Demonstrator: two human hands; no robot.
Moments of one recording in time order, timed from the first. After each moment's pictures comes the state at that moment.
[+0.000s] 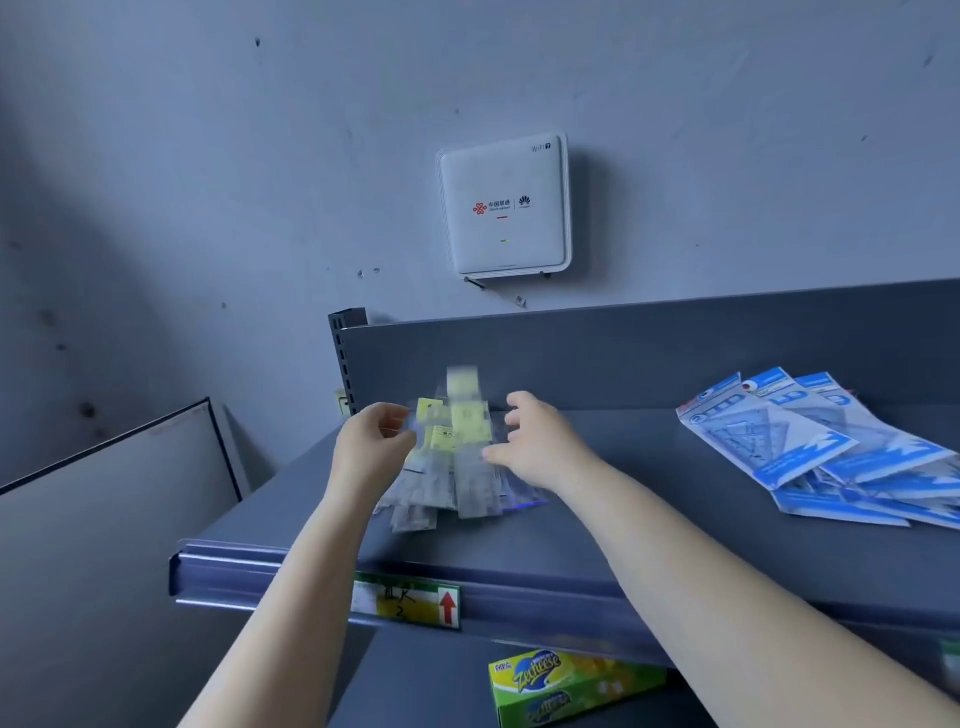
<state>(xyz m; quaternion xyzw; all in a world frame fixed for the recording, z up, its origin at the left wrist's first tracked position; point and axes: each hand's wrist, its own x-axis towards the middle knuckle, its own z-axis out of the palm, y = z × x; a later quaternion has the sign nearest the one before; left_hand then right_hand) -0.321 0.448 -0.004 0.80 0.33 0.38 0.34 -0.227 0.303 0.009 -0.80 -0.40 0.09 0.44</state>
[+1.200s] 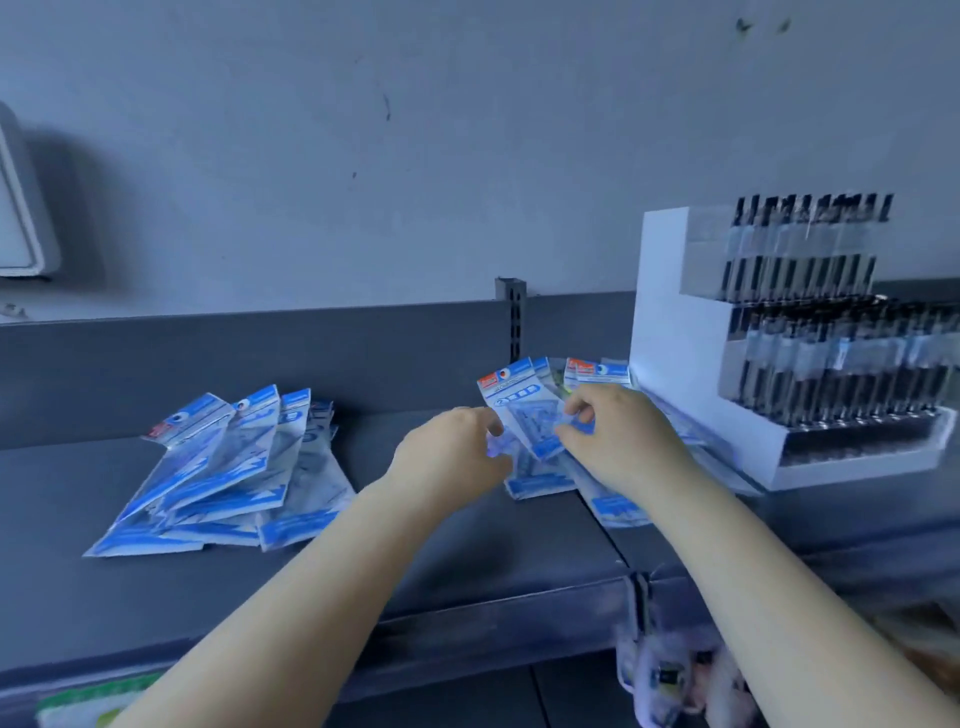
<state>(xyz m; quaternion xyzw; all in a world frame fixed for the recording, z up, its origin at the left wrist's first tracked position) -0.042 -0.040 -0.002 0.98 0.04 0.15 0.16 0.004 -0.197 -0.001 -0.92 -0.21 -0.21 0.26</state>
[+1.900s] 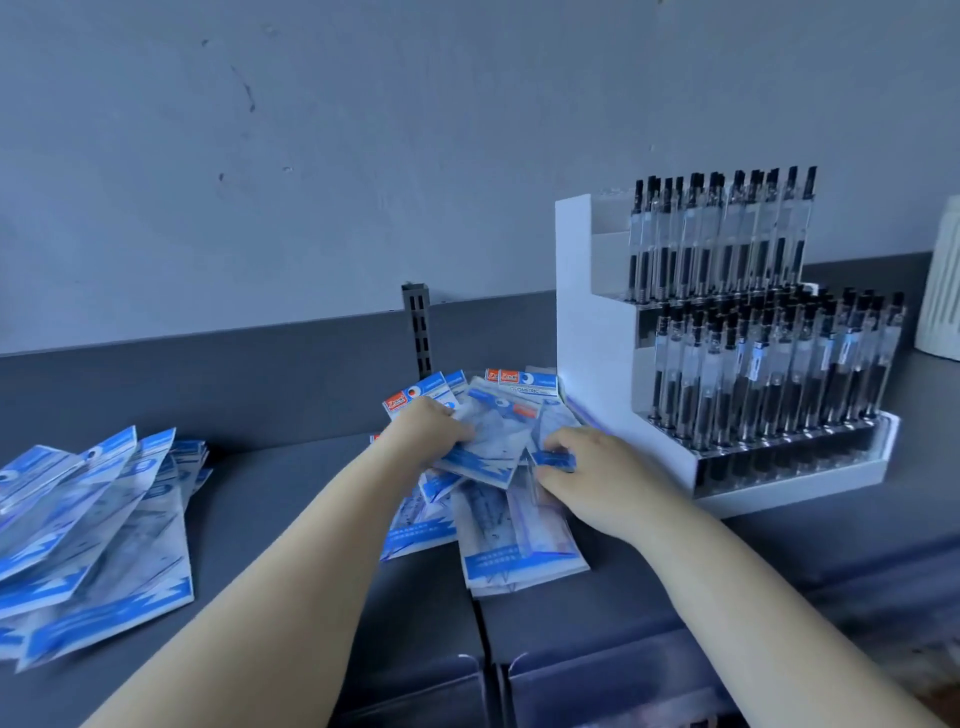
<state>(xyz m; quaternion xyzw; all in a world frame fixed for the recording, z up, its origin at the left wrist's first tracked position) 0.075 -0.101 0.005 0.88 0.16 0.07 0.44 0.066 -0.276 -0.019 -0.95 -0.20 -0.07 0.24</state>
